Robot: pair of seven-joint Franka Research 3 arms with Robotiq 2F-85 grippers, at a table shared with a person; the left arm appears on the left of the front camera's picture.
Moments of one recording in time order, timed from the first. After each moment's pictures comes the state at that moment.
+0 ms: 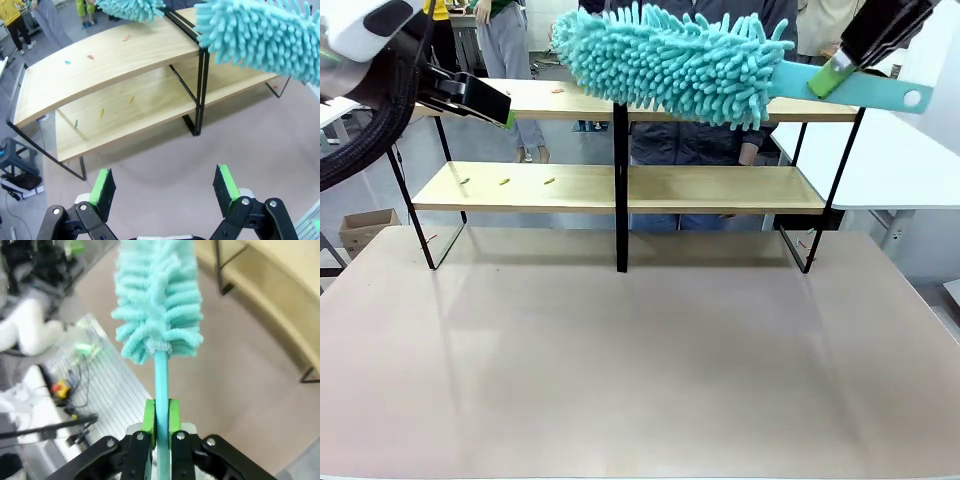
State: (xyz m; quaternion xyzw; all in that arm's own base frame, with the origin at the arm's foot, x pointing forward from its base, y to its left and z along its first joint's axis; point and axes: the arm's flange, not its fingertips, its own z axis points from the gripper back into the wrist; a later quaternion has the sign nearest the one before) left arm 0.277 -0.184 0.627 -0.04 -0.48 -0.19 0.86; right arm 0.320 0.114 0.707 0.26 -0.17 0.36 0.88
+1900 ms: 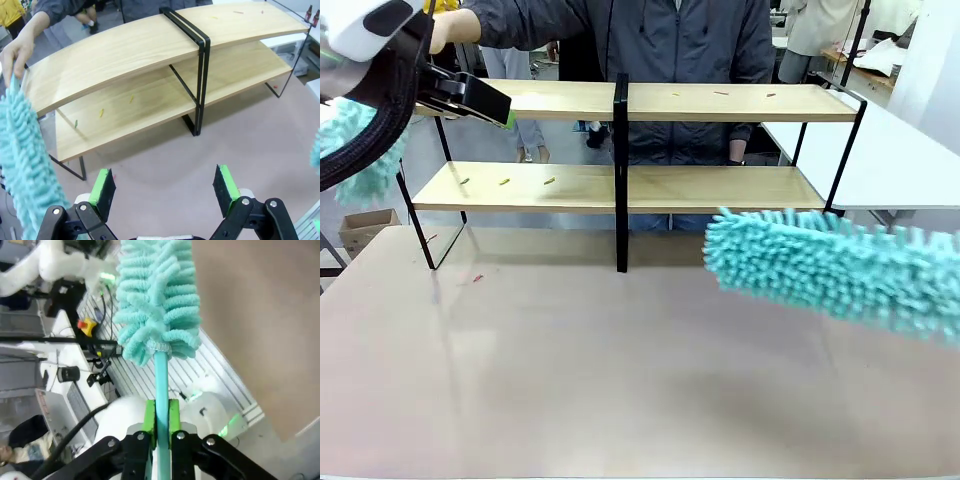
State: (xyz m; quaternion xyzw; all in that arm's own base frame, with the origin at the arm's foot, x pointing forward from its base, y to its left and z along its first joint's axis) left arm 0.276 -0.184 0.627 -0.04 -0.48 -0.19 0.86; right arm 0.197 -0.051 0.579 0.32 -0.06 0.34 0.88
